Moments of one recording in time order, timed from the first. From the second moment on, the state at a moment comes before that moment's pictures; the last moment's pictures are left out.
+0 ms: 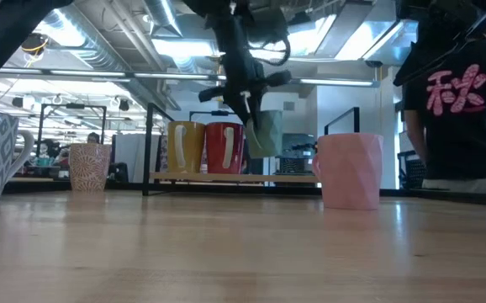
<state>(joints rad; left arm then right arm) 0.28 2.04 1.84 -0.89 -0.36 -0.83 0.05 0.78 0.82 -0.89 0.38 0.31</state>
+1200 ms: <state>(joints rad) 0.30 2.06 1.84 -0.87 -0.26 -0.69 0.05 0.78 0.82 -0.89 0.37 0.31</state>
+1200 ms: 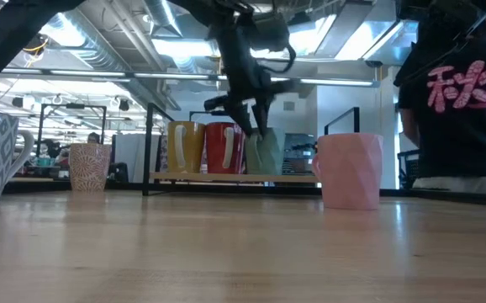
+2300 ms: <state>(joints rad) 0.48 2.05 1.84 -0.64 0.10 0.08 0.05 0.78 0.82 -0.87 0.48 0.37</state>
